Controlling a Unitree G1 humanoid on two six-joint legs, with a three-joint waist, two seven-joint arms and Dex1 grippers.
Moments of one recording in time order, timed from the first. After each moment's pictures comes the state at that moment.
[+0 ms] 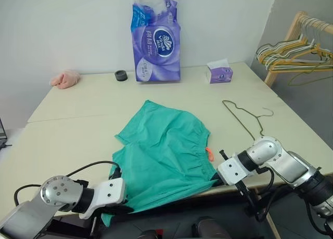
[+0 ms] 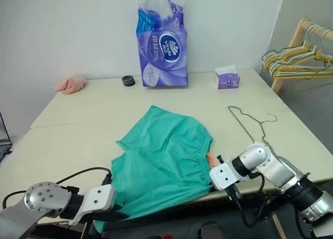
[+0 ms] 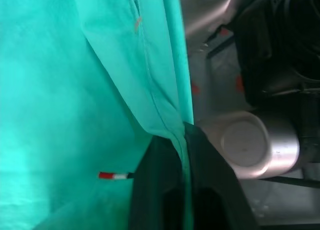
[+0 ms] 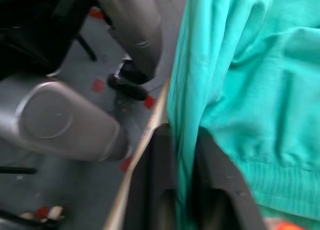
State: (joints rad) left arm 0.31 1.13 -0.06 -0.47 -0.28 0.34 -1.18; right arm -0.44 -0.88 0.55 -0.12 0.06 -0.06 1.44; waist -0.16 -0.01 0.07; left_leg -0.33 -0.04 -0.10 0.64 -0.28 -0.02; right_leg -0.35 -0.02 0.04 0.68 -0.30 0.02
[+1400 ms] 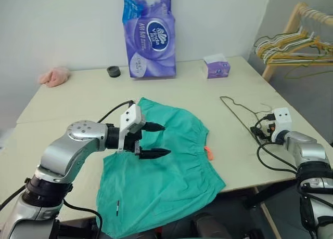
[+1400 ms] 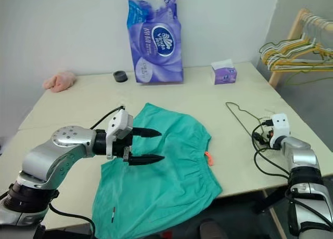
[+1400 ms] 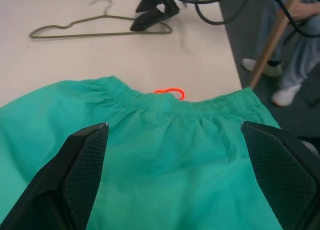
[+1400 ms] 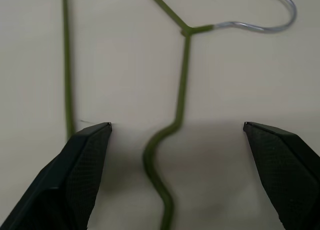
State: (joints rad) left arm -0.45 0.79 -0.14 -0.28 -0.54 0.63 -1.13; right arm -0.64 -0.62 -0.13 0.81 0.16 0.41 0.49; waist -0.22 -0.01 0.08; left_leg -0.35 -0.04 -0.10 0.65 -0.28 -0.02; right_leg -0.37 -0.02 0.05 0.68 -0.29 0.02
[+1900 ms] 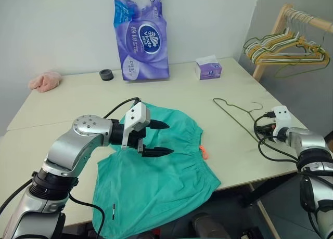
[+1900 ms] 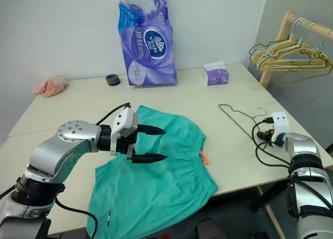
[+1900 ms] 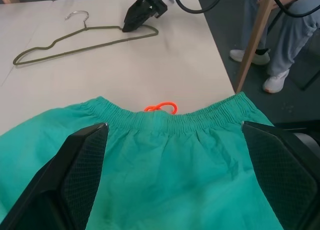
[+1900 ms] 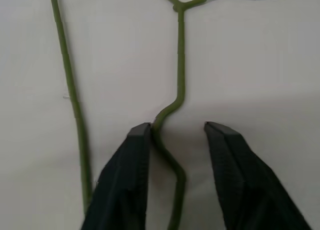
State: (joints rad) left arm -0.47 0.77 -0.15 -0.27 -0.50 0.60 -1.15; right arm -0.77 -0.64 -0.08 1.00 0.09 0.46 0.63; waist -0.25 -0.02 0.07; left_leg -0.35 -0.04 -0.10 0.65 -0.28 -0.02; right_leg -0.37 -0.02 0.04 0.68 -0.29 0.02
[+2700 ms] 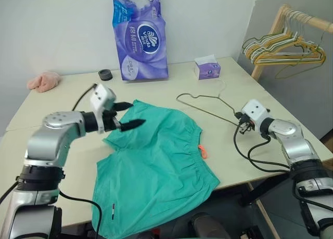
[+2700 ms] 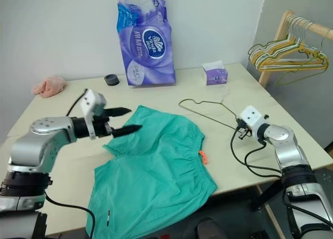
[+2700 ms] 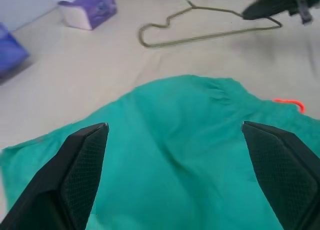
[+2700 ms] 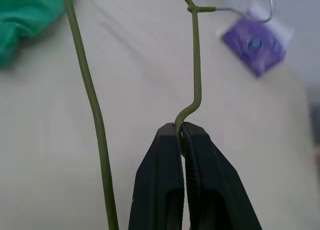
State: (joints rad) left arm -0.55 0.81 0.13 0.13 -0.49 0.66 -1.00; right arm -0.57 -0.67 0.19 0.39 -0.18 -0.17 0.67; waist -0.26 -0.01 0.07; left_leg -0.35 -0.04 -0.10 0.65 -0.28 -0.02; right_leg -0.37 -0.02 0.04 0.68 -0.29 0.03
